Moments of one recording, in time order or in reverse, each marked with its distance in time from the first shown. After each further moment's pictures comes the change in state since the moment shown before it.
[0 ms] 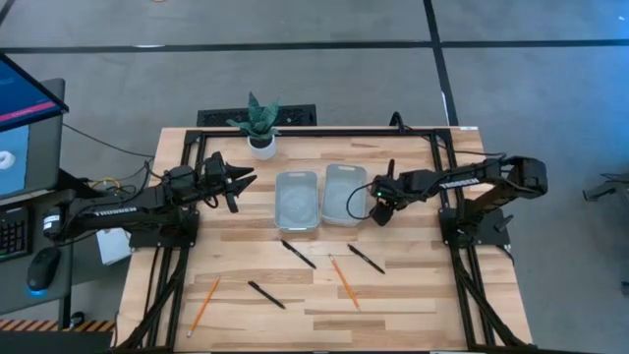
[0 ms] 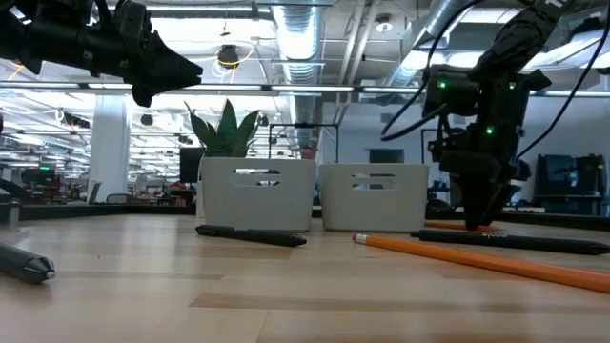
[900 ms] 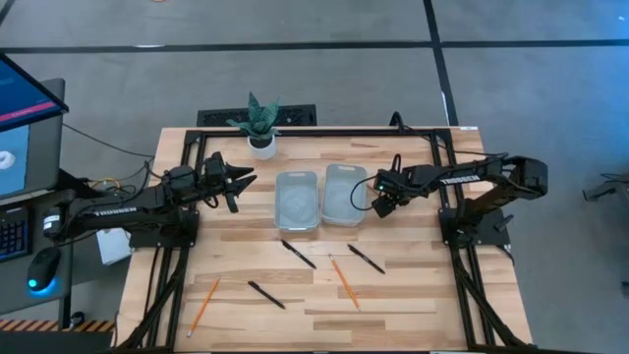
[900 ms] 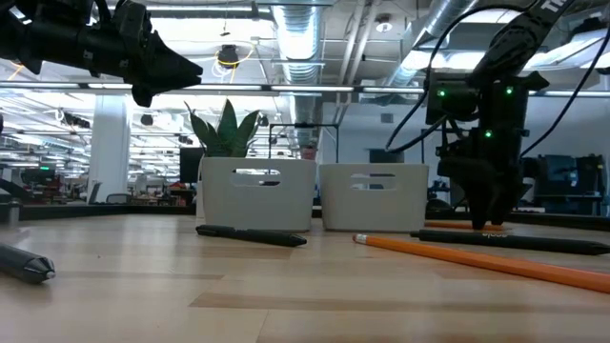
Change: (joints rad) left arm 0.000 0.000 0.000 0.000 0.000 0.000; right arm -0.079 -0.003 -0.001 -0.062 0.020 0.123
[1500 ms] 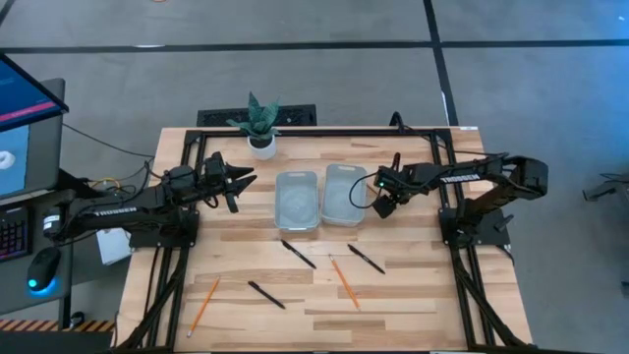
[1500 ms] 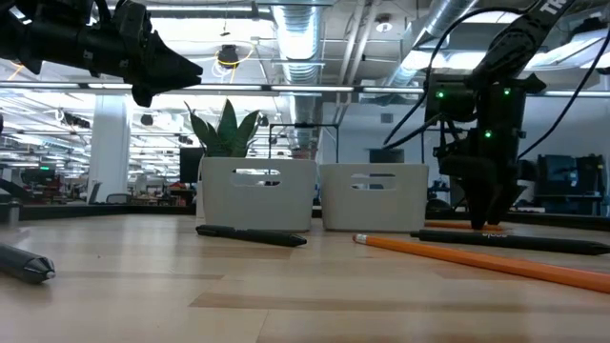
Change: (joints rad) left arm 0.000 0.000 0.000 0.000 0.000 0.000; right arm -0.003 0.000 -0.002 0.040 -0.083 -0.120
